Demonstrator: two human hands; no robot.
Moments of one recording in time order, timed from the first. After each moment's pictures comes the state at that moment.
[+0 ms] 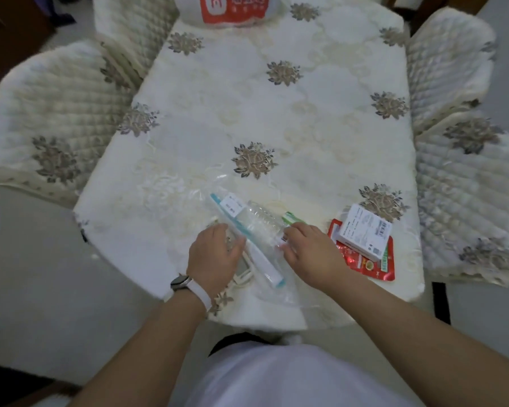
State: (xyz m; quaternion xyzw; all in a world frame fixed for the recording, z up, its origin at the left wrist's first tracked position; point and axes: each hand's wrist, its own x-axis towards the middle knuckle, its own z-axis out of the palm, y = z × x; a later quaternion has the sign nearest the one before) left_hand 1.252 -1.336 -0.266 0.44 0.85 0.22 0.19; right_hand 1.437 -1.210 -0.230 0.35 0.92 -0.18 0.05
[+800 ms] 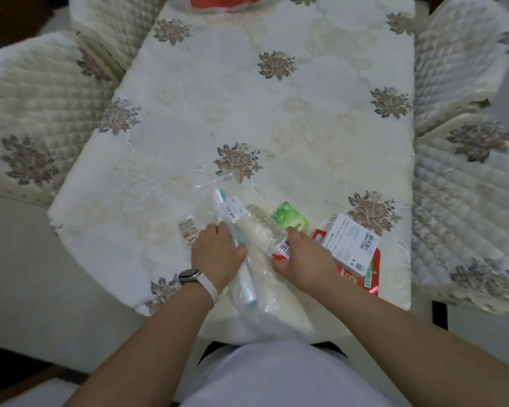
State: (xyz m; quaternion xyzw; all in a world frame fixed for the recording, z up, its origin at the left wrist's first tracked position) left_hand 1.286 -1.267 -0.272 0.41 0.89 0.05 0.16; right_hand 1.448 -1.164 -0.249 0.44 0.86 -0.24 0.10
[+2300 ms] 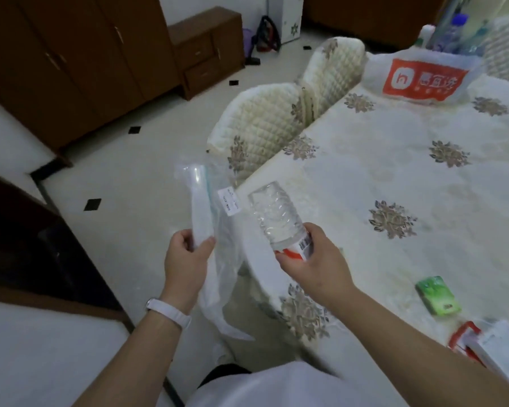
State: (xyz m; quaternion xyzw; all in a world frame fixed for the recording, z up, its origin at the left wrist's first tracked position) left_hand 1.149 -1.543 -0.176 -0.09 0.80 0.59 0.09; right_hand 1.262 -1.338 -0.147 0.26 0.86 -0.44 -0.01
